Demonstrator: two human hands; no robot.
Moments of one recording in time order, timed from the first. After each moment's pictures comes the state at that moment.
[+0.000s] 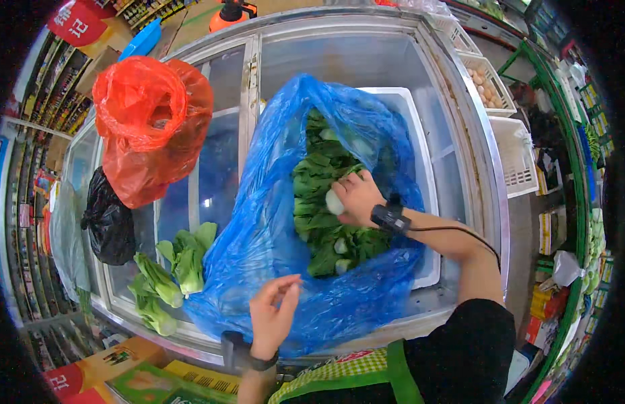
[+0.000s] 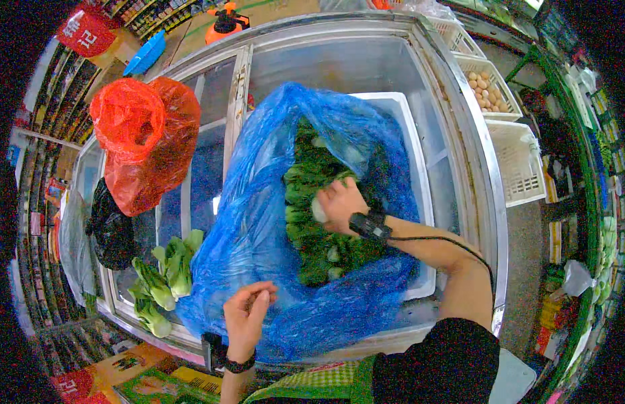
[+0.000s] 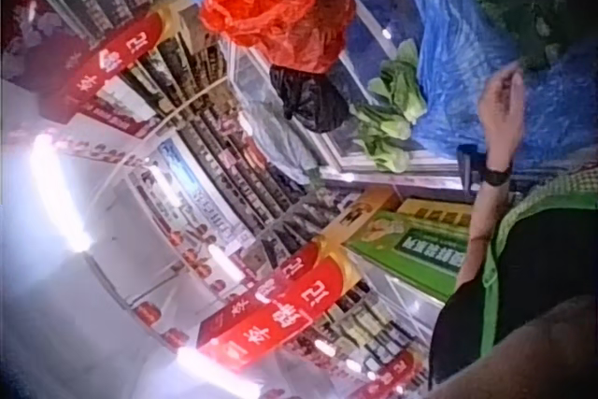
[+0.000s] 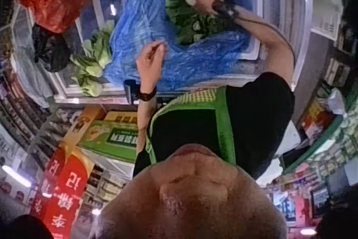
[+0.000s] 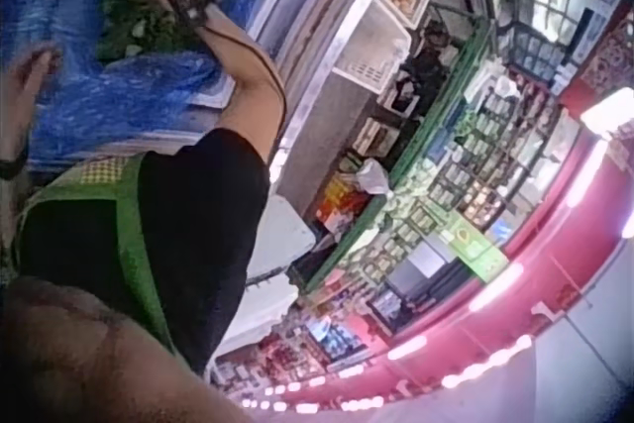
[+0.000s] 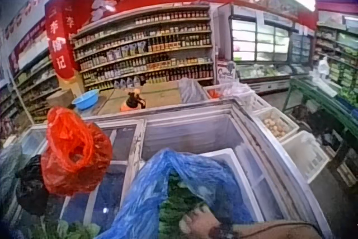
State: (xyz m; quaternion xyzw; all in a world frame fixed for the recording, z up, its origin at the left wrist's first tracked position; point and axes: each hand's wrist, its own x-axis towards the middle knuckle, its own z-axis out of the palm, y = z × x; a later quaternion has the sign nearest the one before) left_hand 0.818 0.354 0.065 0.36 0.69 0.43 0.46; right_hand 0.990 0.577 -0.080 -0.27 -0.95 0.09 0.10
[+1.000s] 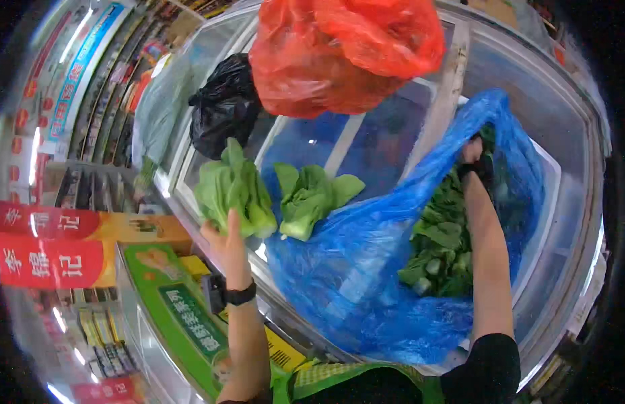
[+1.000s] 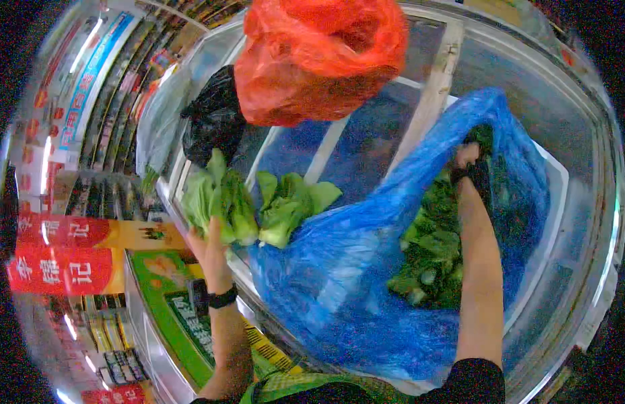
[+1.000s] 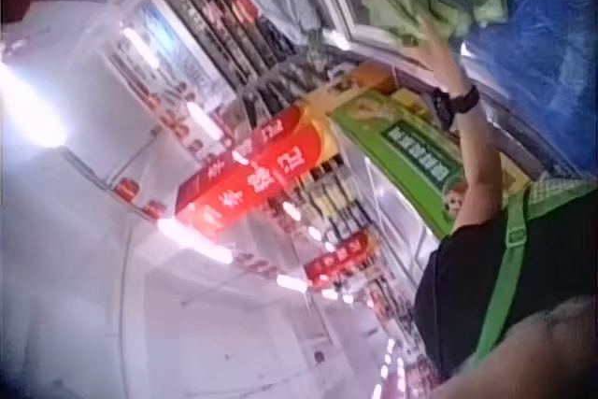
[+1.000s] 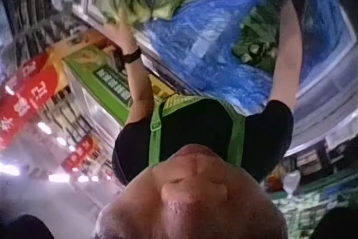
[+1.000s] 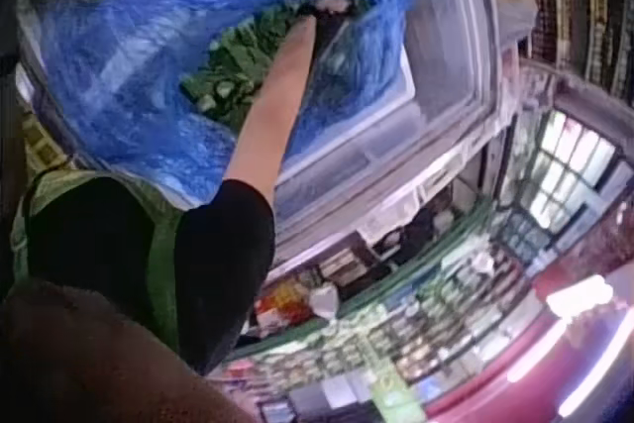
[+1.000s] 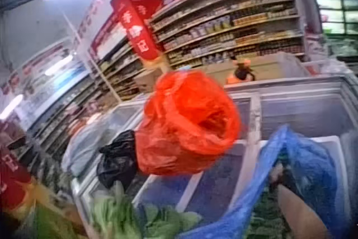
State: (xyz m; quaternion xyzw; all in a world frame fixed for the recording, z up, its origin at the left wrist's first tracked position) left_hand 0.633 0.269 0.063 0.01 0.91 0.40 -0.09; right_hand 0.829 0.780 -0.261 -0.60 -0.65 0.32 0.35
